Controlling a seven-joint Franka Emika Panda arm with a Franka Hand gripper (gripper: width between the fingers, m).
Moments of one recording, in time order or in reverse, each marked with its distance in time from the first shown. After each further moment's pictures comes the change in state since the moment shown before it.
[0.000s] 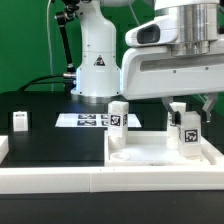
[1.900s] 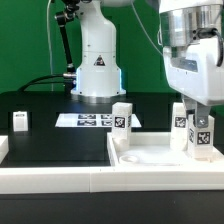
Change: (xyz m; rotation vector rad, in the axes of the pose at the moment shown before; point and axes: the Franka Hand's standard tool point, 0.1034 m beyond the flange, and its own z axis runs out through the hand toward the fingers) arm -0.003 -0.012 0.003 0.040 -0.006 1.538
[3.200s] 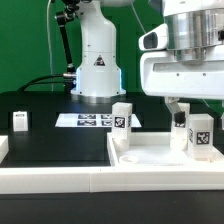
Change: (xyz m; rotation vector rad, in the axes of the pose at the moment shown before) arm -0.006 0.003 0.005 -0.010 -0.001 -0.760
